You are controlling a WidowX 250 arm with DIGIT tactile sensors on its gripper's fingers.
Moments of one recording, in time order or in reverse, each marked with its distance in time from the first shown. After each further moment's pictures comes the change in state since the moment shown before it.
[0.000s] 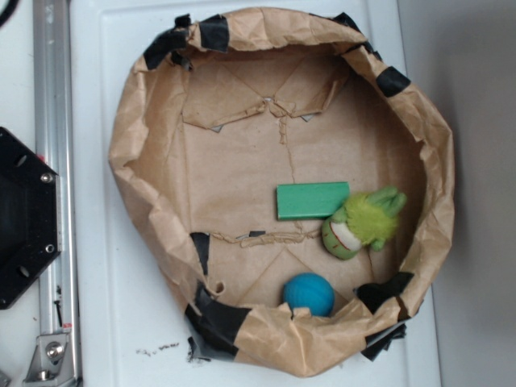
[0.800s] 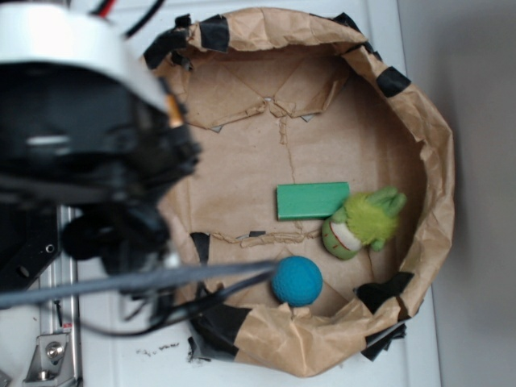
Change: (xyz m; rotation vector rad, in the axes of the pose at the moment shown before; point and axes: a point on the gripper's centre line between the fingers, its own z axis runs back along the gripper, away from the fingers) arm 0.070 0.024 -0.068 -0.008 0.041 0.373
